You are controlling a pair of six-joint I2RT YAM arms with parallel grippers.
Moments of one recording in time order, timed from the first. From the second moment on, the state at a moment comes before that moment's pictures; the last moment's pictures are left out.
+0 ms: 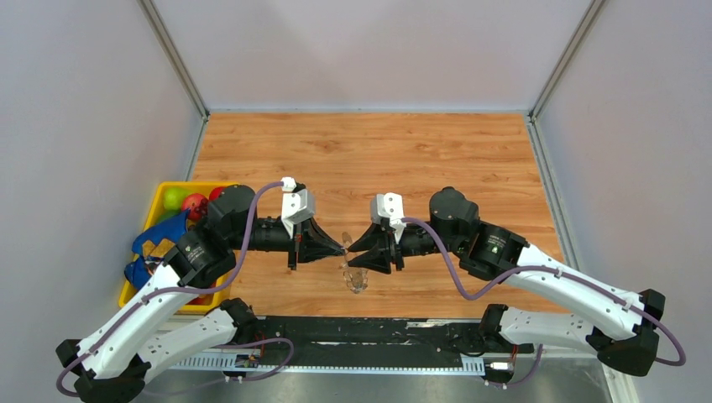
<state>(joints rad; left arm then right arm) -0.78 0.77 1.01 -0.47 0.73 -0.04 1.06 1.00 1.04 -0.23 -0.55 -0.06</state>
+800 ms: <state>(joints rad) -0.78 0.75 1.01 -0.47 0.76 -0.04 1.09 1.01 1.04 -0.17 -0.51 -0.06</state>
